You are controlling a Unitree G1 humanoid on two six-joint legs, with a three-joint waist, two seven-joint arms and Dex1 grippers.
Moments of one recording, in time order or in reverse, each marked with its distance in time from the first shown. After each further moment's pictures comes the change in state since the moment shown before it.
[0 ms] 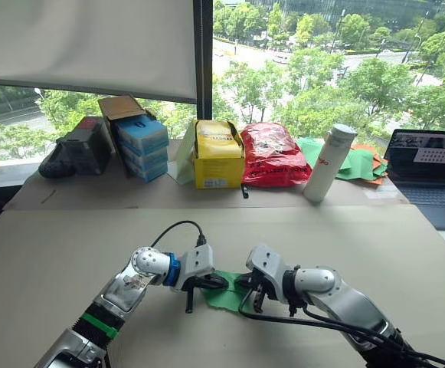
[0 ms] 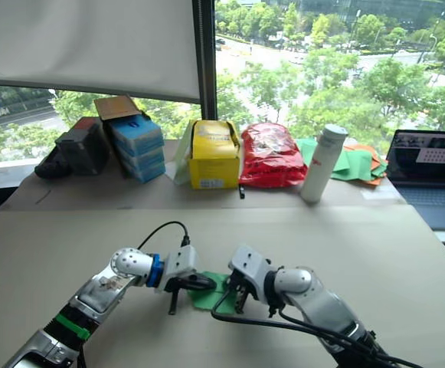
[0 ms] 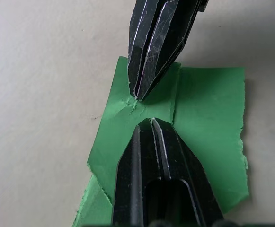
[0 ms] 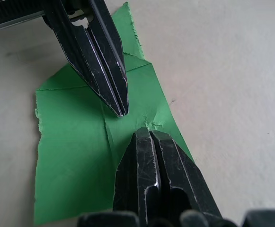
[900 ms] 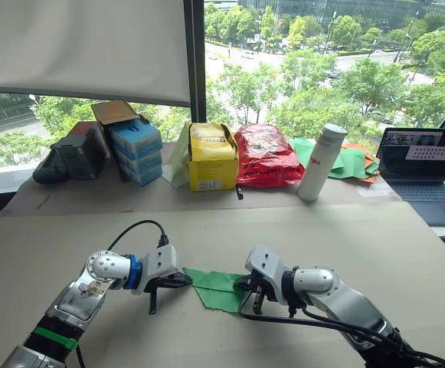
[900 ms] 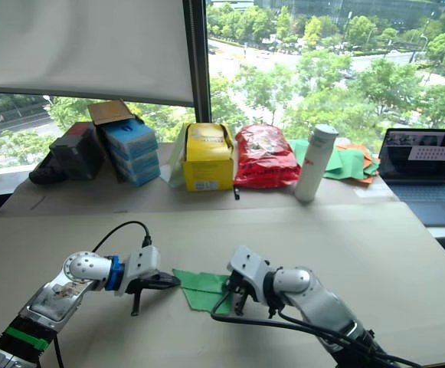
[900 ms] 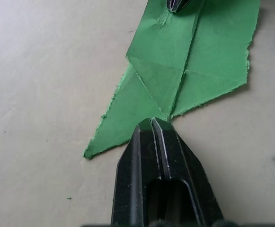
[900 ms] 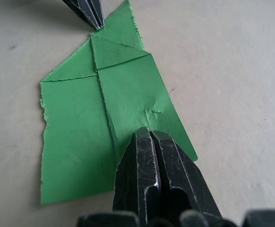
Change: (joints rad) left arm 0.142 0.171 0.158 -0.038 -0.020 -0.034 0.000; right arm -0.007 0.001 0.006 0.011 0.000 0.002 0.017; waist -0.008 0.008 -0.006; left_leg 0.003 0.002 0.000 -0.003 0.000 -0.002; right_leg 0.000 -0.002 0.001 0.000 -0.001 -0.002
